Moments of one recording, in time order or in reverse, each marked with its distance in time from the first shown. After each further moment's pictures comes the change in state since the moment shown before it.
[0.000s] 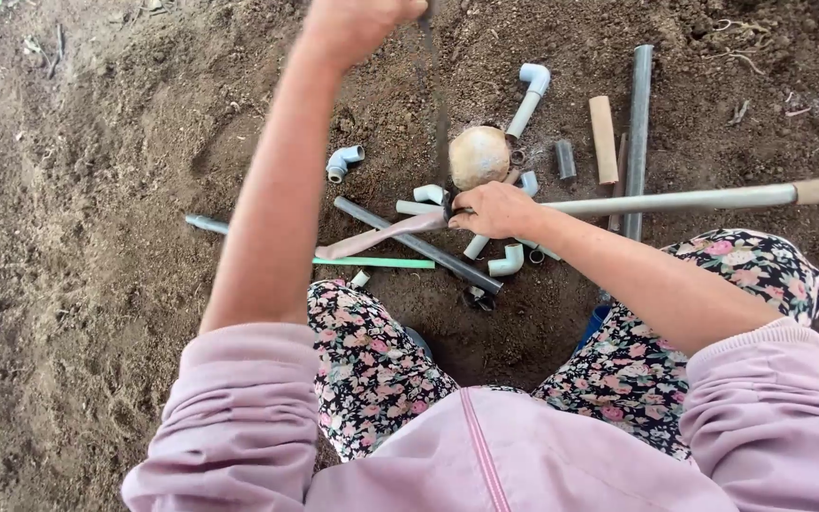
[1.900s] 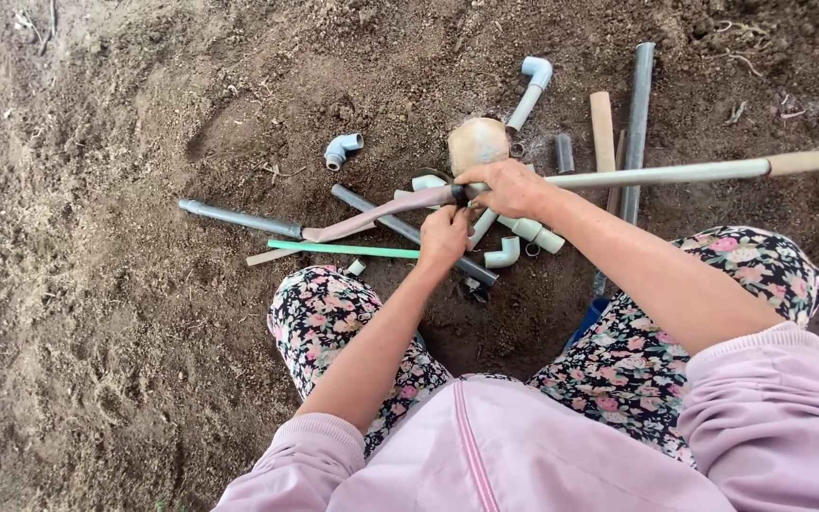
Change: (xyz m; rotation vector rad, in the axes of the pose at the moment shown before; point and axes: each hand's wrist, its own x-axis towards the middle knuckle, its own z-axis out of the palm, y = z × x) left_hand -0.159 -0.100 0.217 -0.413 -0.043 -0.564; right_hand 0.000 0.020 -0.003 0.166 -0.016 0.076
